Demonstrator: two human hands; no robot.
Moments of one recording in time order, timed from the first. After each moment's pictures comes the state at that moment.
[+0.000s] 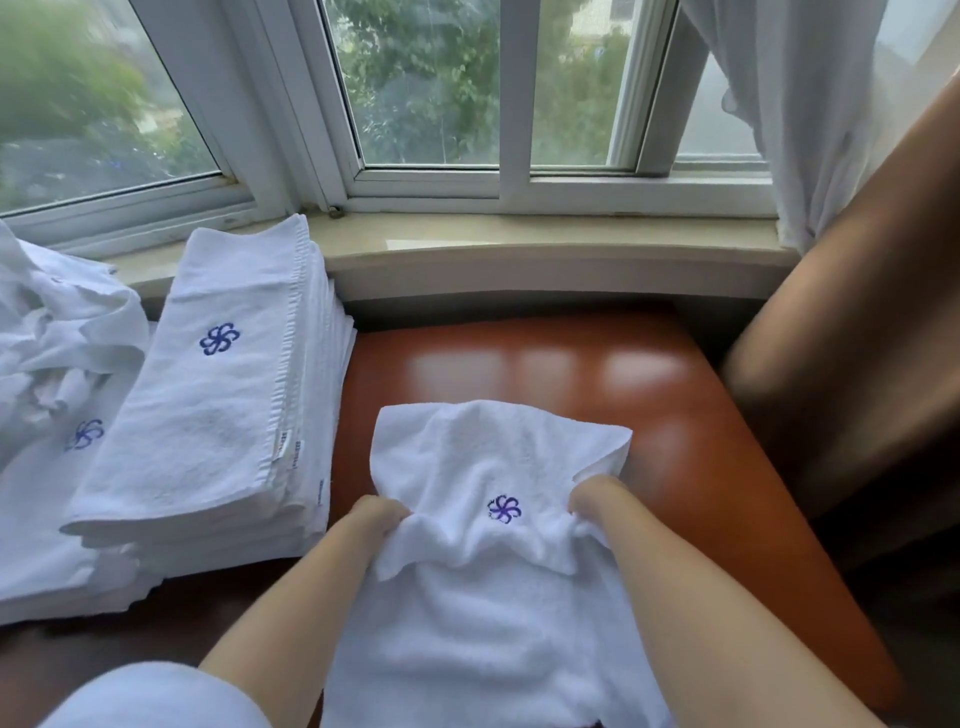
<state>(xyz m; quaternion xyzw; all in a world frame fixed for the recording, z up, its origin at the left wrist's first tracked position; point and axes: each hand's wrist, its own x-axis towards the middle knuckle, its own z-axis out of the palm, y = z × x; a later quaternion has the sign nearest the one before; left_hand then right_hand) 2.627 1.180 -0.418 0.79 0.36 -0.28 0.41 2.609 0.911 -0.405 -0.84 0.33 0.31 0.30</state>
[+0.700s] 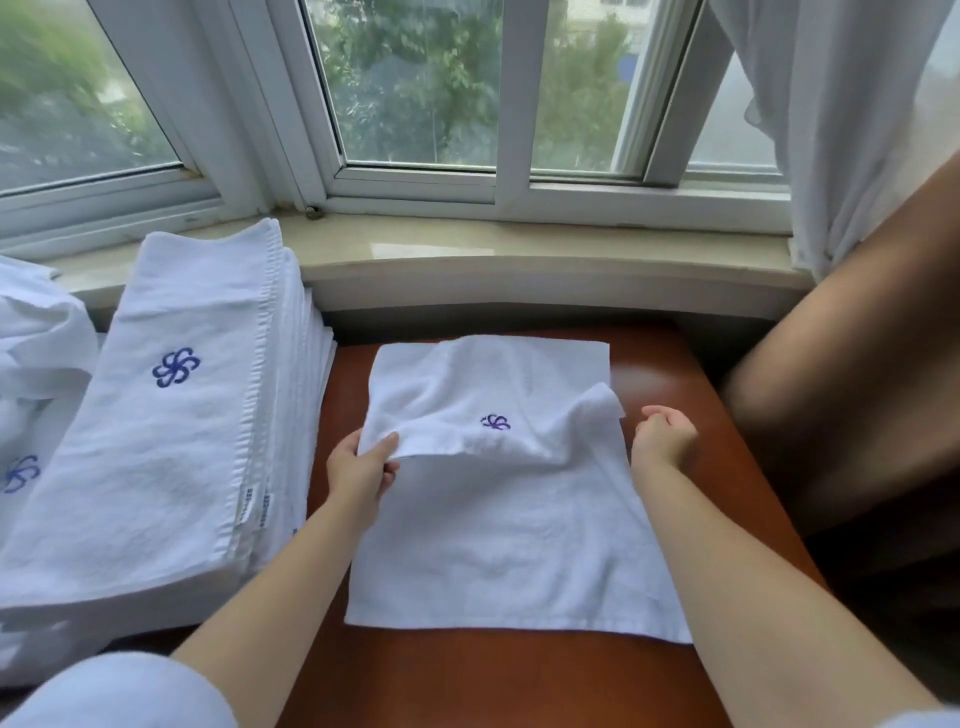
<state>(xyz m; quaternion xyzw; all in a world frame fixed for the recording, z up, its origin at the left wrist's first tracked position) 2.699 1.168 -0.391 0.63 0.29 -0.09 0.71 2.687 0.853 -0.393 -0.64 0.48 -0.20 0.56</state>
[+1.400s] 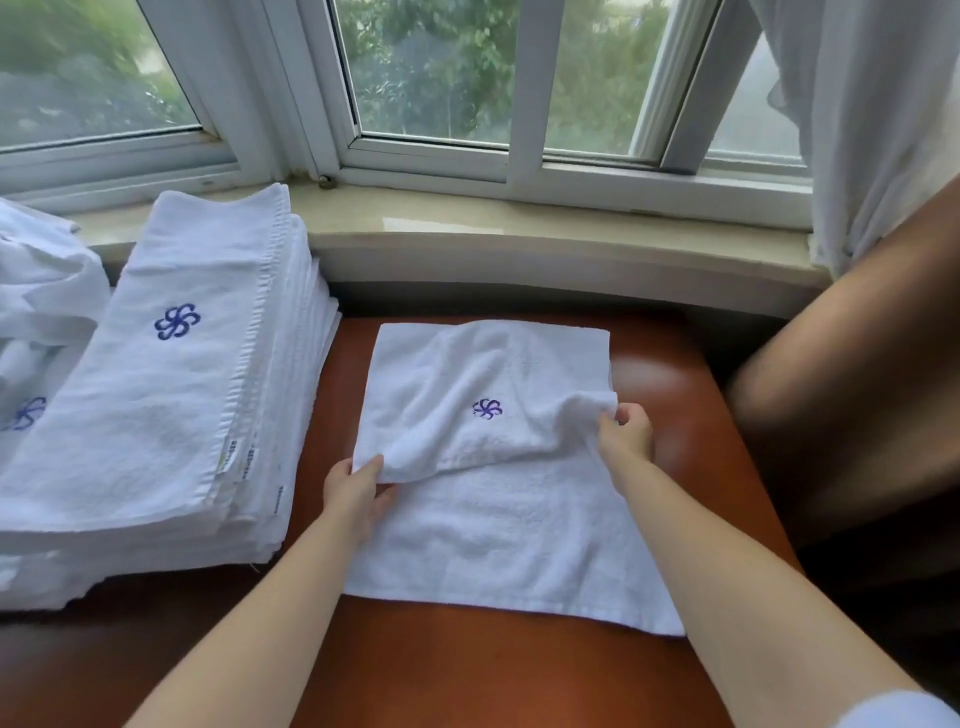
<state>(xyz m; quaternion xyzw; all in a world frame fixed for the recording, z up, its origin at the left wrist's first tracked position) 2.647 1.156 -0.407 0.57 0.38 -0.09 0.72 2.679 0.855 -0.408 -0.76 0.37 -0.06 0.53</state>
